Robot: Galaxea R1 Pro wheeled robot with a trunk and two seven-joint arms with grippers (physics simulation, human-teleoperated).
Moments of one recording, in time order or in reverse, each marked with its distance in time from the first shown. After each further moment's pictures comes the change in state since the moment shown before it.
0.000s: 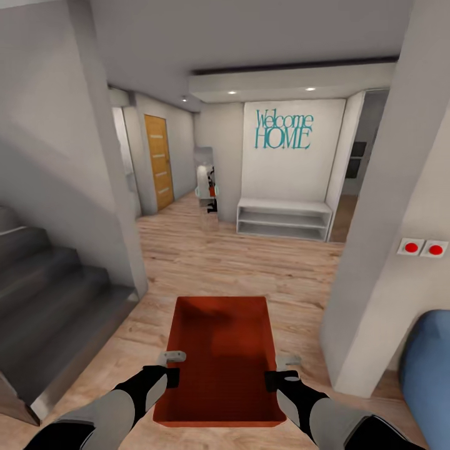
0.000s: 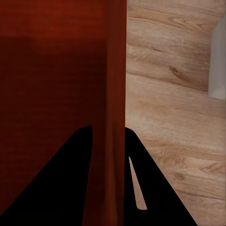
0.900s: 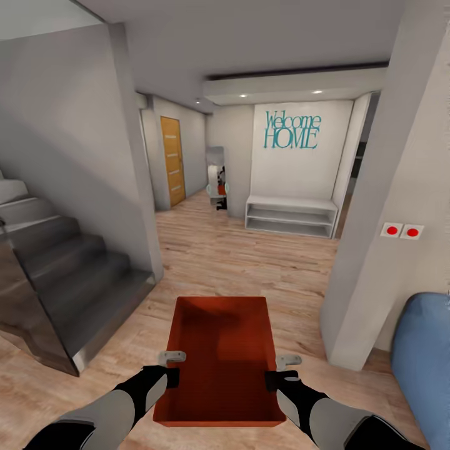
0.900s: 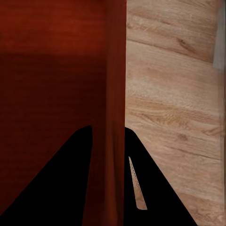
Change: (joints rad) left arm 0.000 0.000 0.000 0.000 0.000 0.000 0.000; right arm 0.000 0.000 0.001 0.000 -0.001 -0.001 -0.001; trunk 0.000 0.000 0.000
